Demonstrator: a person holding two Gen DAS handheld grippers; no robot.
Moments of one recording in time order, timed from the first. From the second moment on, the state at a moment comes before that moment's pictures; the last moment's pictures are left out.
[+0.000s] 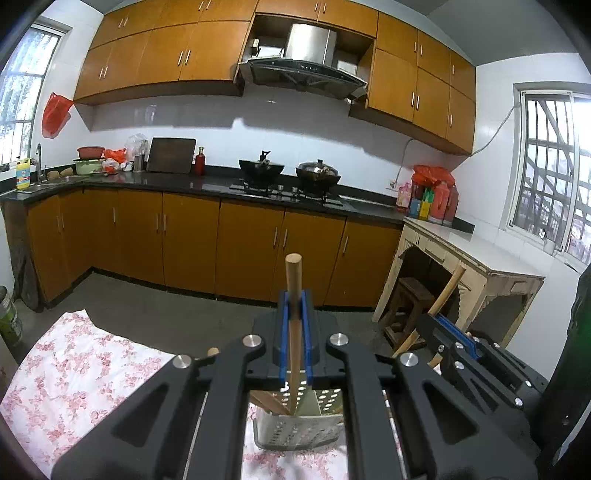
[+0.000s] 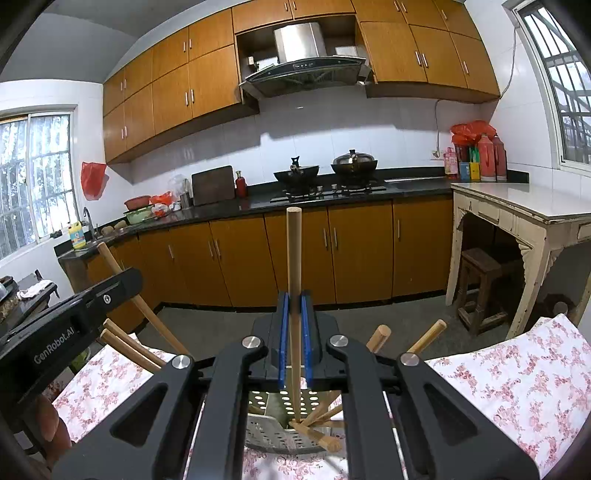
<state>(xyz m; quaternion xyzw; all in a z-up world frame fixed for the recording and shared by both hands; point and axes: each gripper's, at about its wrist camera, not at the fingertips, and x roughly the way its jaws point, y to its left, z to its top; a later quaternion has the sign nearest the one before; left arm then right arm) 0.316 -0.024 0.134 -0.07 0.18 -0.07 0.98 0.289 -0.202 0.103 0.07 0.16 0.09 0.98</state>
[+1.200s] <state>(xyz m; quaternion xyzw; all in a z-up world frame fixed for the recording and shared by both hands) 0.022 0.038 0.059 0.00 0.19 -0.02 0.98 0.036 -0.242 0.048 0.10 0.17 0.08 0.98</state>
